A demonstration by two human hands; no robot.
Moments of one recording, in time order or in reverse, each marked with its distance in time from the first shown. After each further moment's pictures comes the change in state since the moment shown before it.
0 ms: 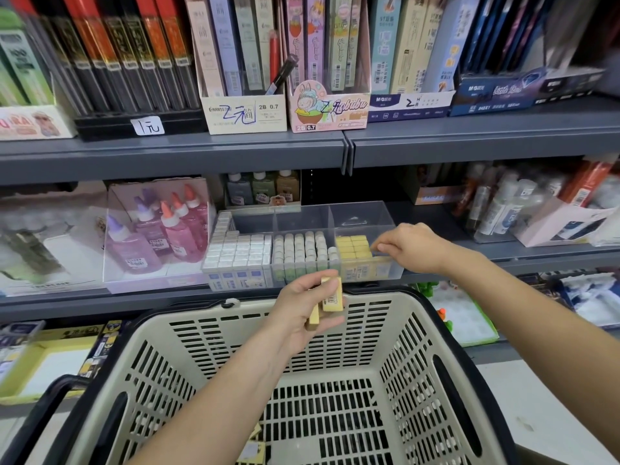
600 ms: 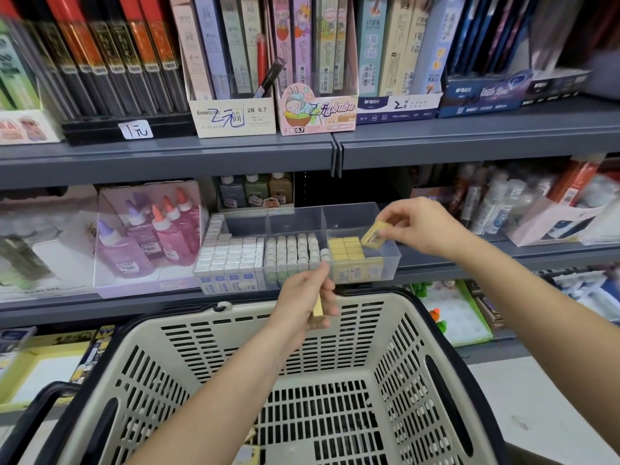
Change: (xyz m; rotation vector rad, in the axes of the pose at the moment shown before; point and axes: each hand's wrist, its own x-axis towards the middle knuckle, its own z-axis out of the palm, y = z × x) left_hand 0.005 0.004 0.019 0.253 0.099 0.094; right_hand -0.014 0.002 -0.028 0.407 0.317 0.075
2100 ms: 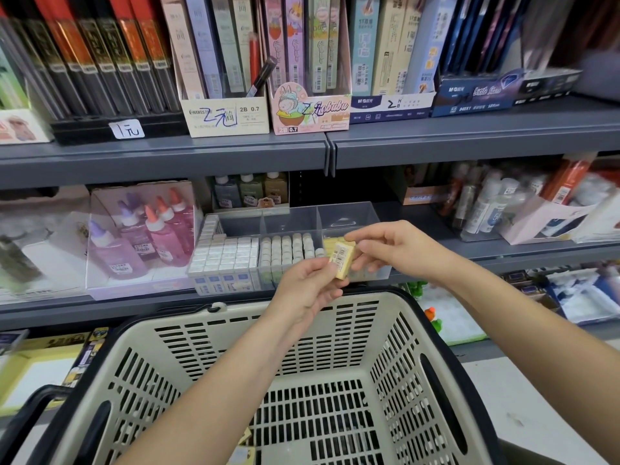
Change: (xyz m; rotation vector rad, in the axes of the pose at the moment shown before) left_hand 0.004 0.006 0.008 -0.190 -0.131 0.105; right_hand -0.026 -0.015 0.020 0.566 -0.255 -0.037
